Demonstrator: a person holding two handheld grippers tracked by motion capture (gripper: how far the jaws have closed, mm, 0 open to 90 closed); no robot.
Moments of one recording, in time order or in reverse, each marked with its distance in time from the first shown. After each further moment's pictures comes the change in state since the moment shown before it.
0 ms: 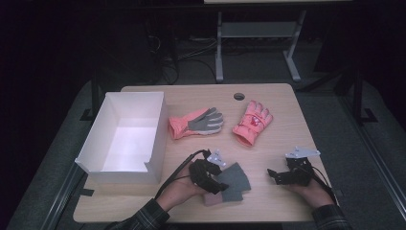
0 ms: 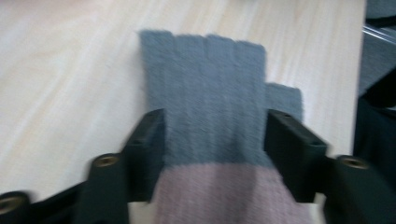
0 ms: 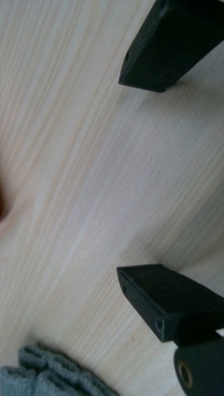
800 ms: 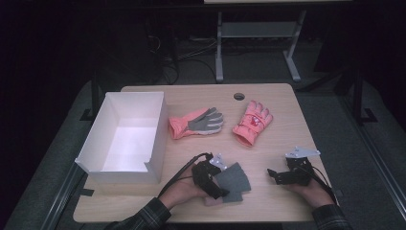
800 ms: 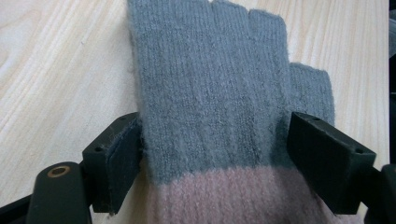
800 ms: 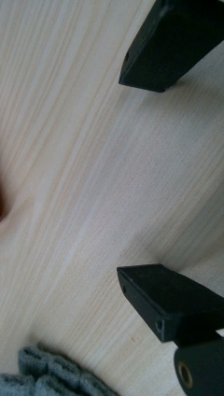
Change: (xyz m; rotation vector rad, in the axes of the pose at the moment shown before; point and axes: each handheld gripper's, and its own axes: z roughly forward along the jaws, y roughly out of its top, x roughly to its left) left arm 0.009 -0.013 0.029 0.037 -0.071 -0.006; right arm 0.000 0.000 0.000 0.000 0.001 -0.001
